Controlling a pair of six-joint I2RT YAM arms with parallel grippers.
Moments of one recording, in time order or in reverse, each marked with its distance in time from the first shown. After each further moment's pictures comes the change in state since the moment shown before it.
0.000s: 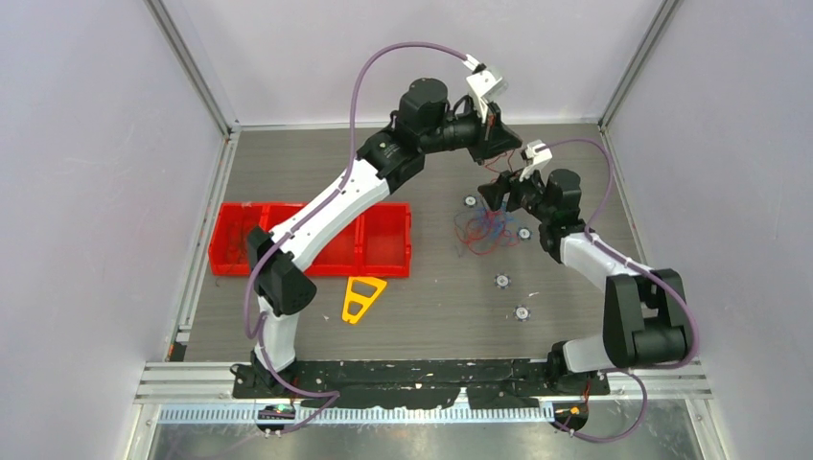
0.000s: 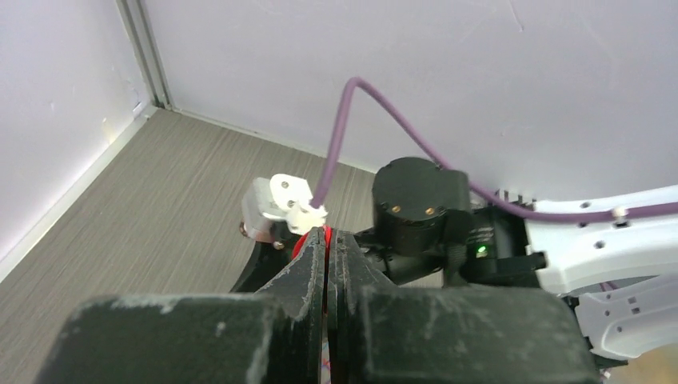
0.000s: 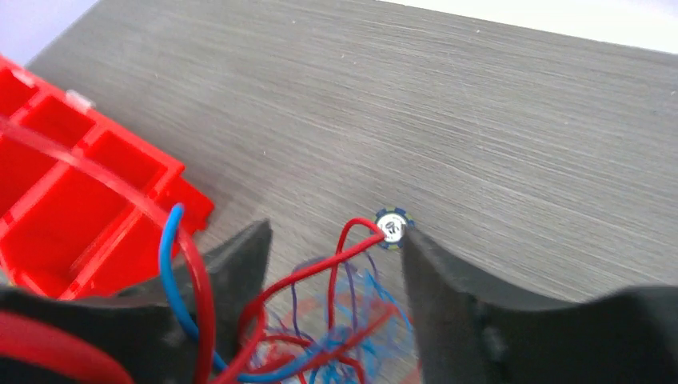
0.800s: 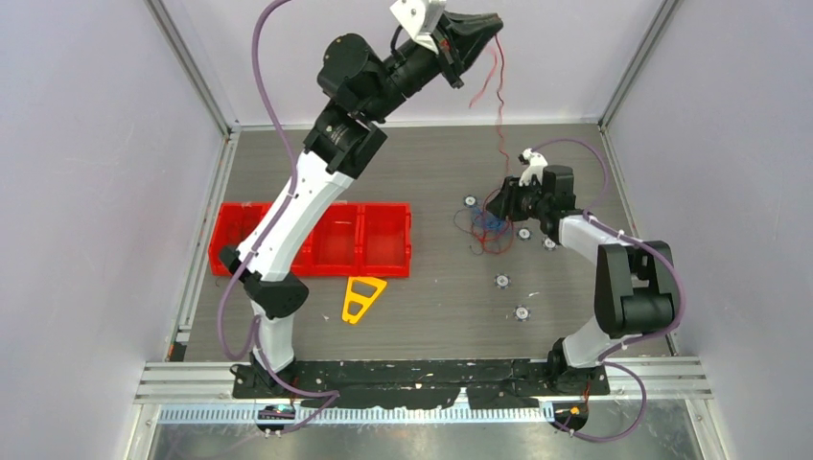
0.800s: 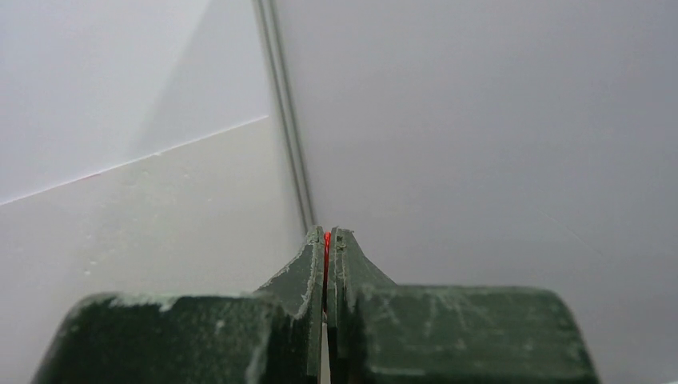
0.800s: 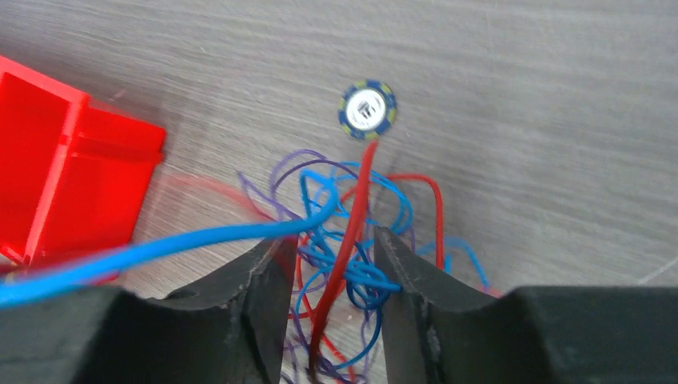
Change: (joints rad) left arm 0.024 -0.046 0.358 0.169 -0.200 0.108; right arm -0.056 0.177 0.116 -0.297 -0.002 0.051
